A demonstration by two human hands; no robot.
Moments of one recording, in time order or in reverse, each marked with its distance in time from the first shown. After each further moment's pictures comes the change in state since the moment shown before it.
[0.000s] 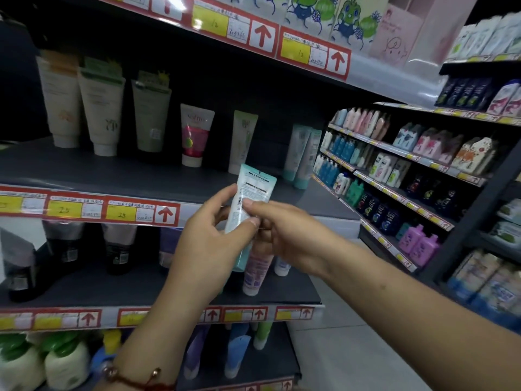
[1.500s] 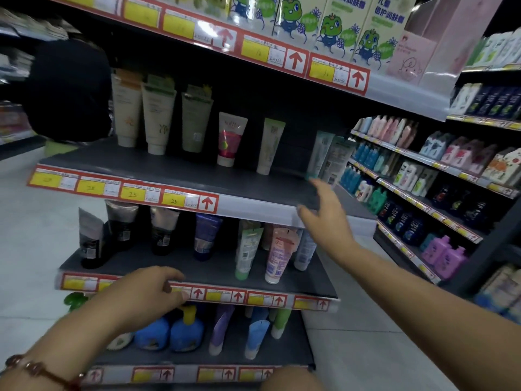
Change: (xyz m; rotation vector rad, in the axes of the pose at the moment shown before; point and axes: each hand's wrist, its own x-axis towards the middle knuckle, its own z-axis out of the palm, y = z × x) left_hand -0.057 -0.050 -0.140 1.031 -0.369 -0.359; right_hand 0.012 0.031 -0.037 -0.898 0.590 -0.440
